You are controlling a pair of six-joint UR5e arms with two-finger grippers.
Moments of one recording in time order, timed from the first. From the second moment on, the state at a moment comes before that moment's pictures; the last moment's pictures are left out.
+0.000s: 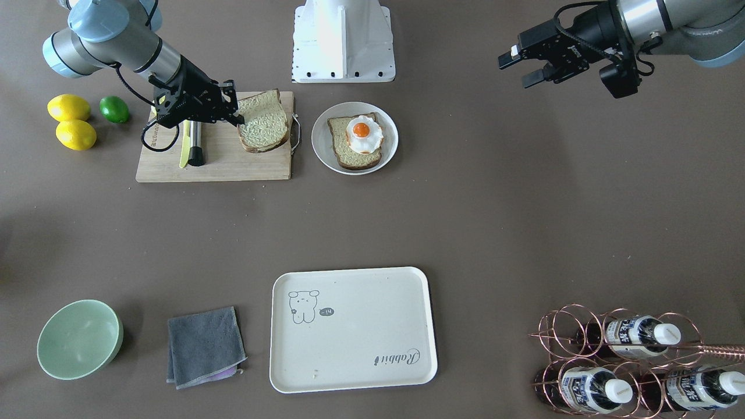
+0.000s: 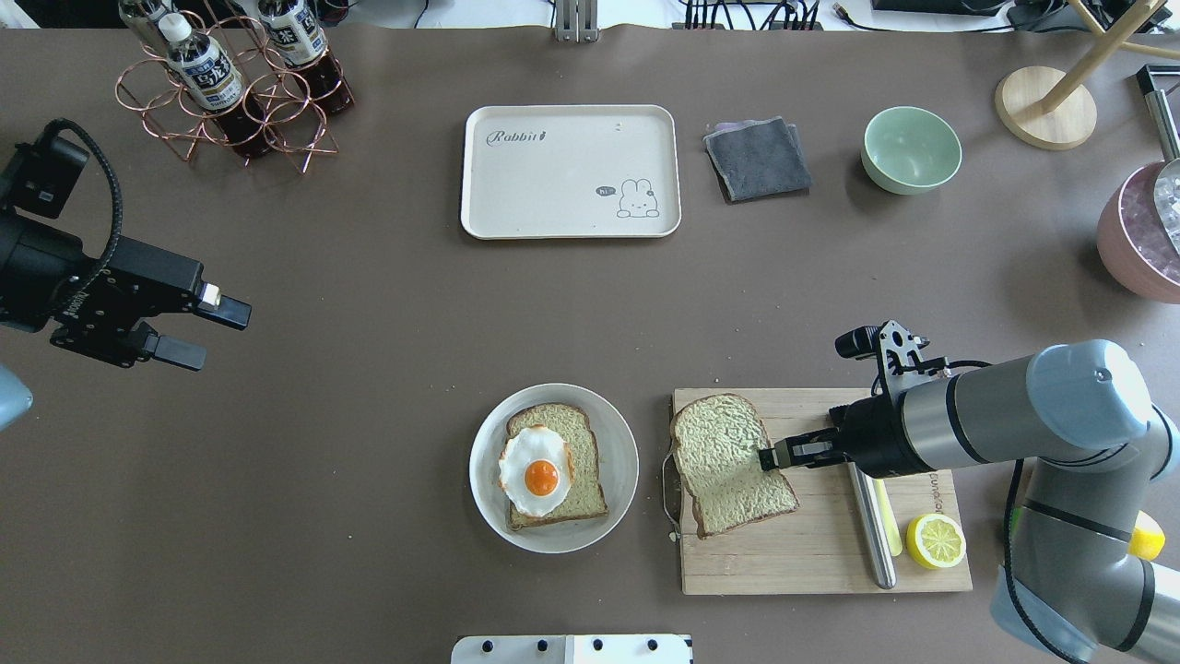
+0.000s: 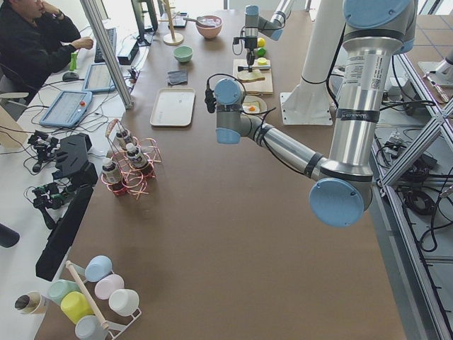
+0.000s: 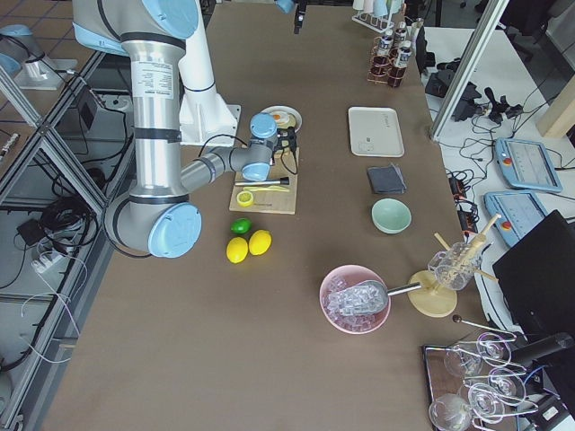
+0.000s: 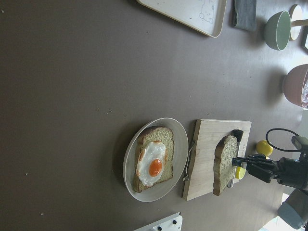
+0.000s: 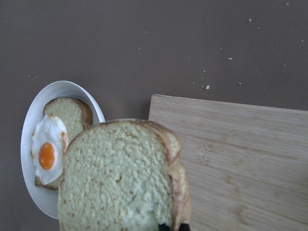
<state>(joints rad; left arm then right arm) -0.96 -1.68 -1.92 -2.68 -2.61 -1.71 0.49 -1.52 1.89 -0.61 2.04 1.30</state>
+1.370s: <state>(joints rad) -0.92 -1.64 -1.90 -2.67 -2.61 -1.61 0.44 -1.21 1.89 -0.98 1.96 1.32</state>
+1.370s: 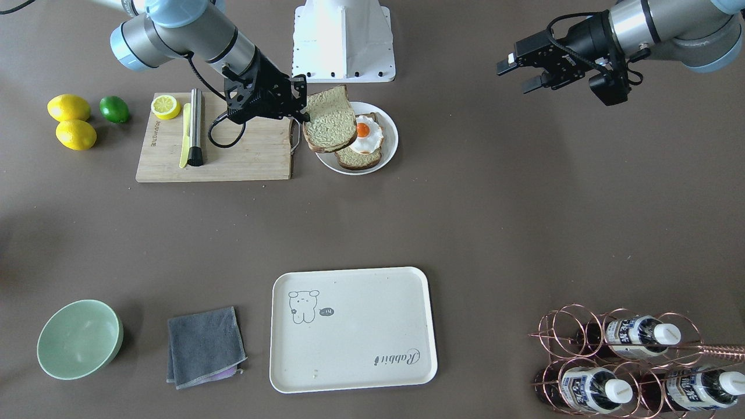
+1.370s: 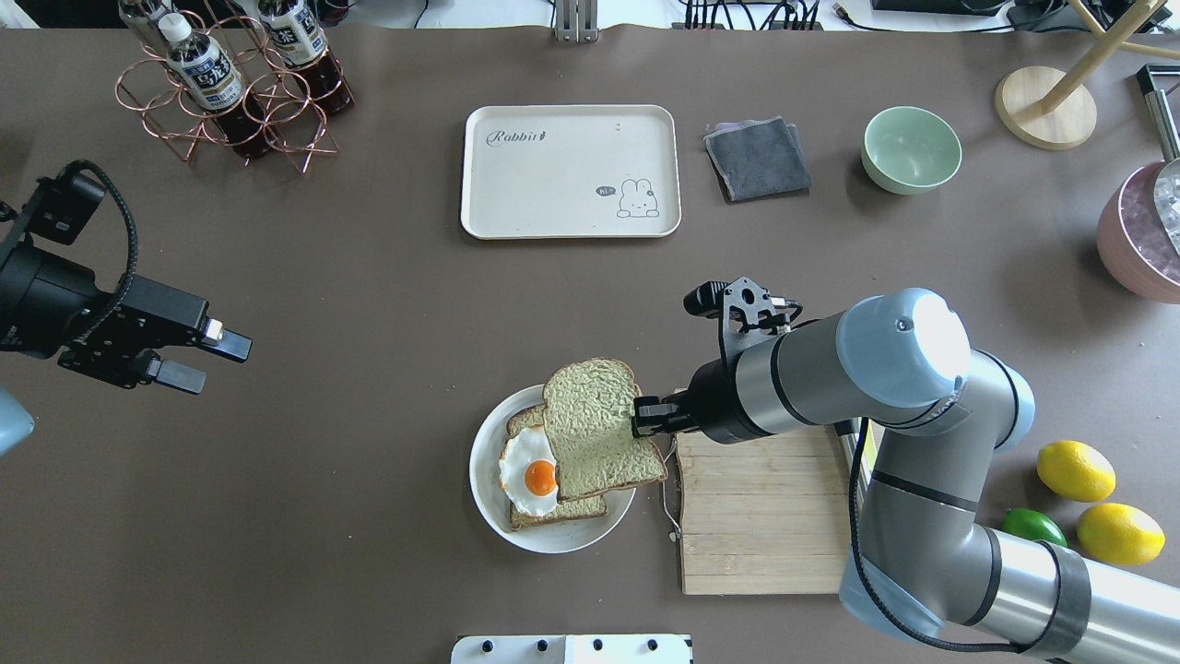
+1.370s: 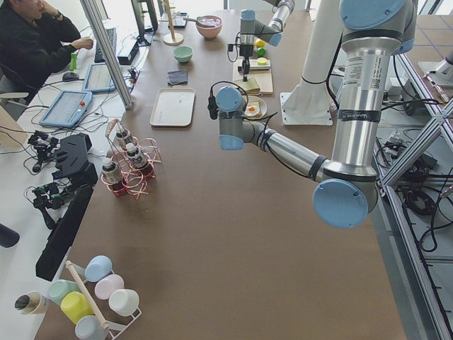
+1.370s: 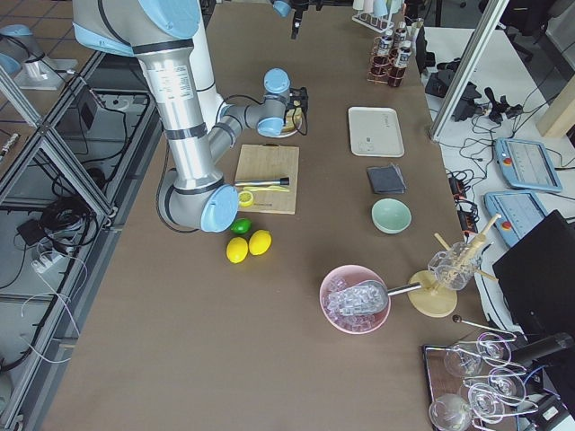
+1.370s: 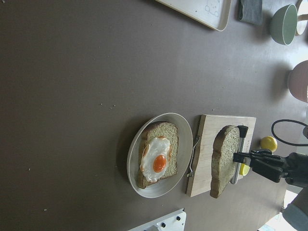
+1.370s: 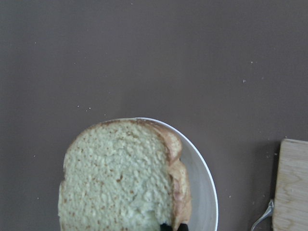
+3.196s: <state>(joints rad) -0.92 -1.63 -1.89 -2.67 -2.60 -1.60 0.35 -1.09 1.80 -1.08 1.83 1.39</state>
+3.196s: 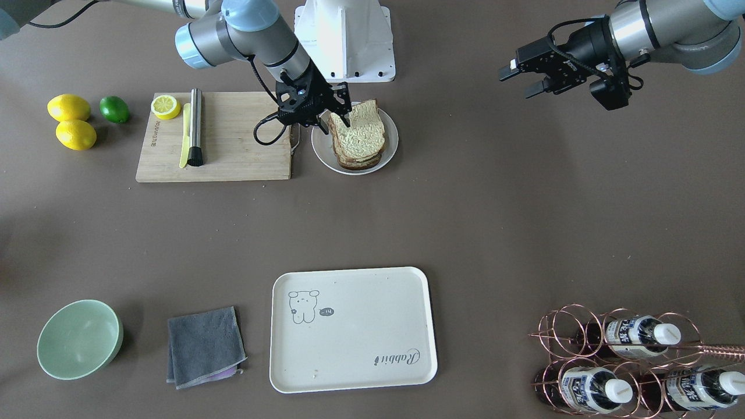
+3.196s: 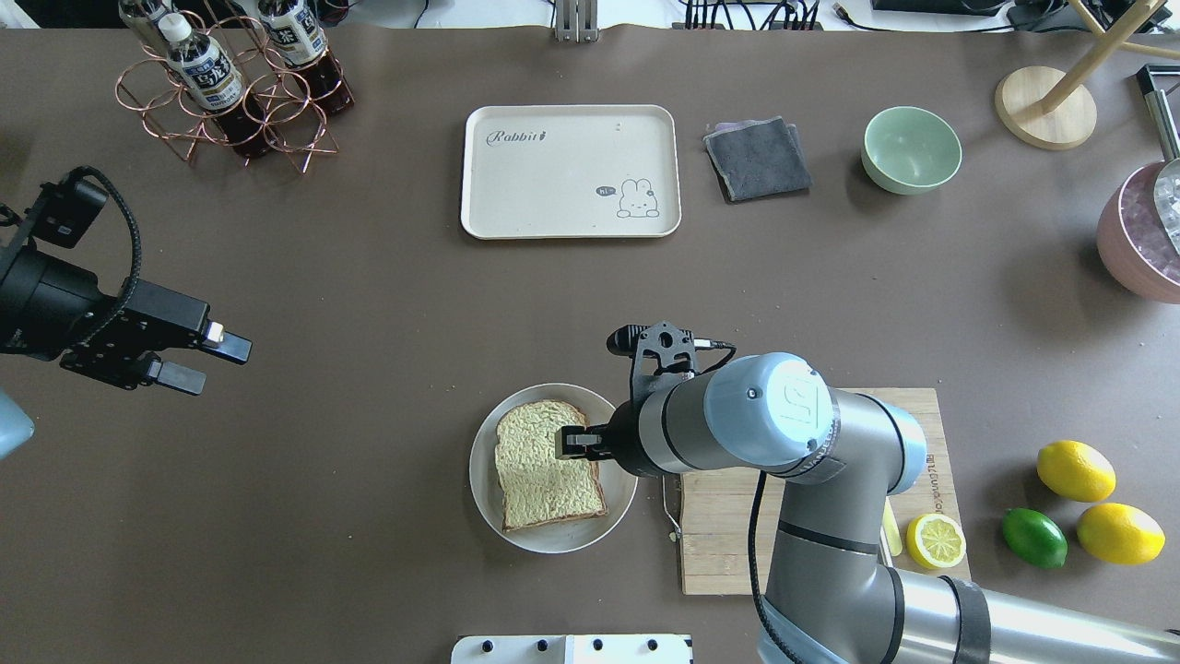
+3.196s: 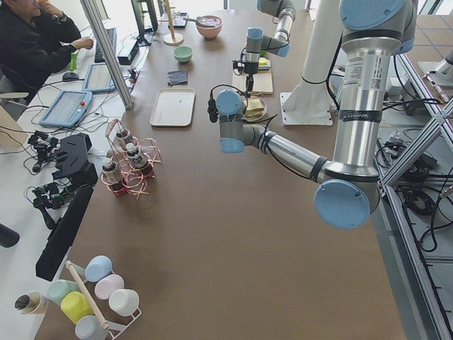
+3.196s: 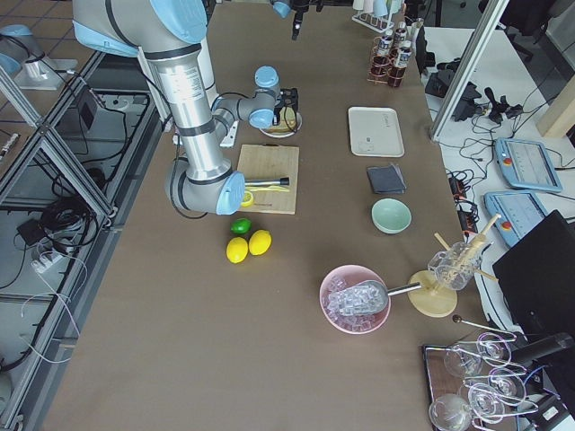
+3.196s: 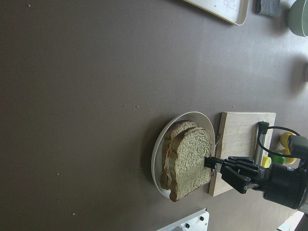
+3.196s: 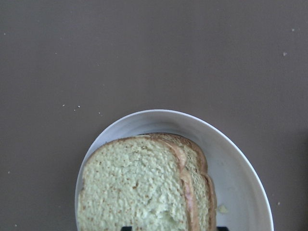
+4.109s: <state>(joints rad) -0.85 -1.63 -1.85 -2.67 -2.53 -1.56 0.70 -1.16 1.95 -1.07 2.37 1.37</state>
